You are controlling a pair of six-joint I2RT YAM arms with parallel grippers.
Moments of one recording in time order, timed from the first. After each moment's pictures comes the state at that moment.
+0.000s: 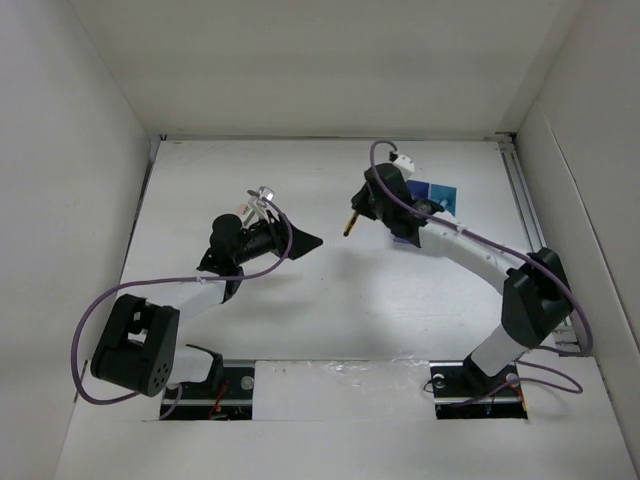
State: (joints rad) left arm -0.33 1.31 0.49 0.71 0.72 -0.70; right arm 0.68 1.64 1.25 -0.19 0.32 0.87
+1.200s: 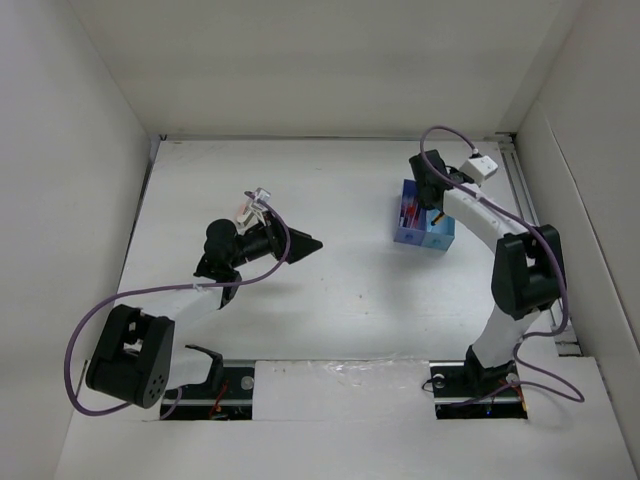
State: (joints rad) left arm -0.33 1.24 0.45 0.80 0.79 -0.78; right arm 0.29 1.75 1.35 -0.65 1.02 1.05
